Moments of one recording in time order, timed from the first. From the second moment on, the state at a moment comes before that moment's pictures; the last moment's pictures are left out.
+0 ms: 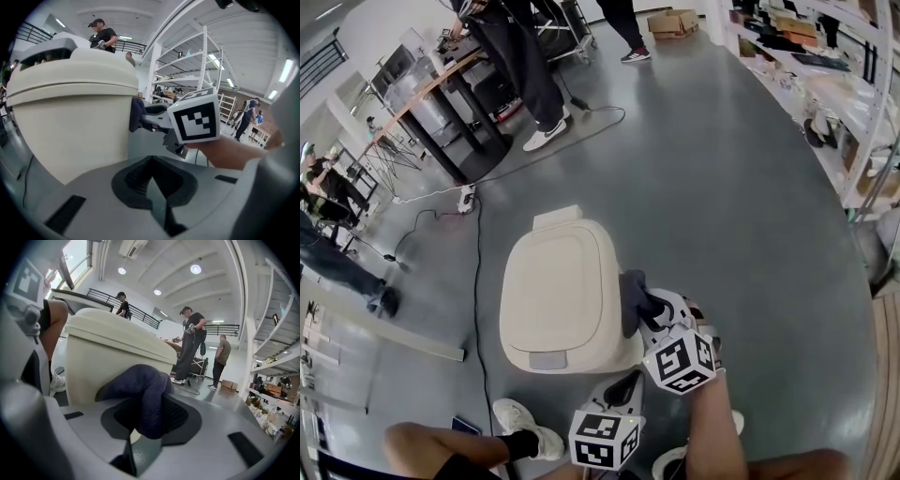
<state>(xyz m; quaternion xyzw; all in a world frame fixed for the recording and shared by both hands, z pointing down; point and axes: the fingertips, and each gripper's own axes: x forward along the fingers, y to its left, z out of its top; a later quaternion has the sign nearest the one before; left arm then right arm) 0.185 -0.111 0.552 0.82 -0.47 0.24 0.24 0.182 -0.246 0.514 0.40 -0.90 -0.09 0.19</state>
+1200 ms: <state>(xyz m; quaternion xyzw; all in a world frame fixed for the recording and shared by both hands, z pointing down) 0.168 -0.097 0.656 0.77 -0.46 0.33 0.28 0.173 -0.242 0.675 0.36 -0.90 0.06 0.26</state>
